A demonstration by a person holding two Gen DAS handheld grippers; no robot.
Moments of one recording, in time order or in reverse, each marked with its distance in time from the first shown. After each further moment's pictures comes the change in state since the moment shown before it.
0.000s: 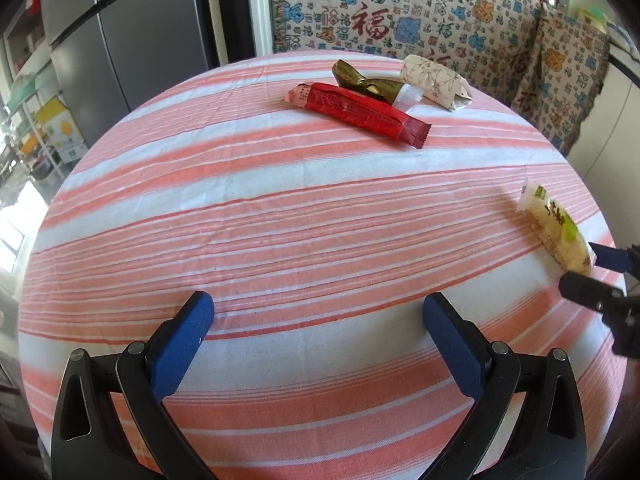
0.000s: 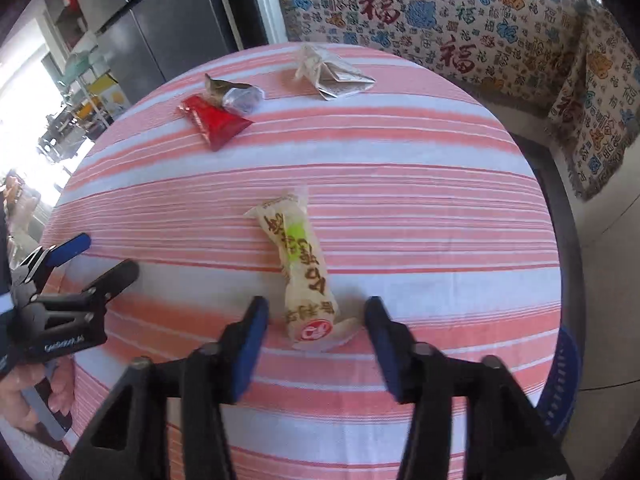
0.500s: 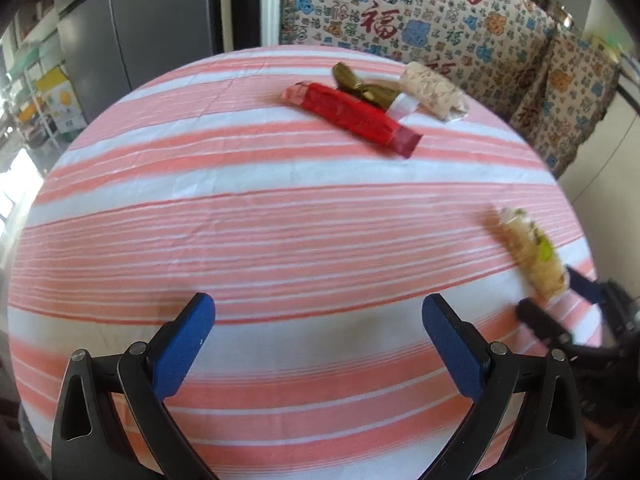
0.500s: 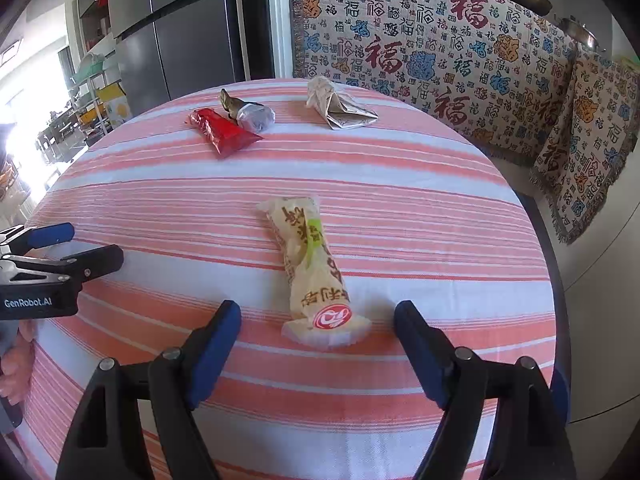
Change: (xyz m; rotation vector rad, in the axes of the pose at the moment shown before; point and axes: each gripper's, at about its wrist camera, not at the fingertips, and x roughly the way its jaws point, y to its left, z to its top) left arm -0.010 -0.007 0.017 -0.106 0.038 -0.077; right arm 0.011 0.016 -0.015 -0.075 -0.162 -0.092
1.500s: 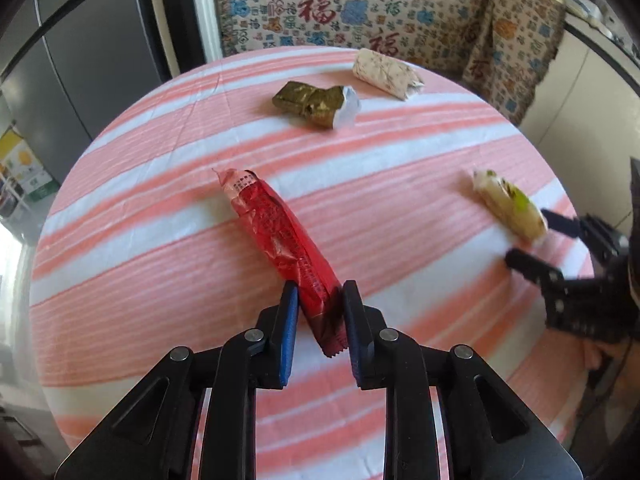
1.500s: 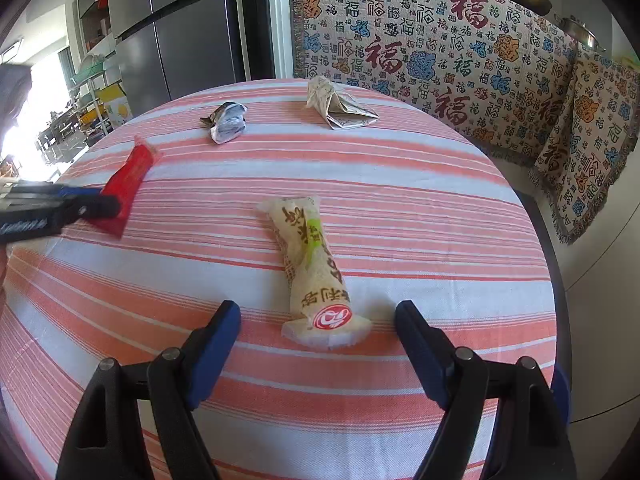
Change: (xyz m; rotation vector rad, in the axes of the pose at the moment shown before) left arm -0.017 0.010 -0.011 0.249 0.058 -0.048; right arm -0.001 0.001 -0.008 0.000 -0.012 -0.006
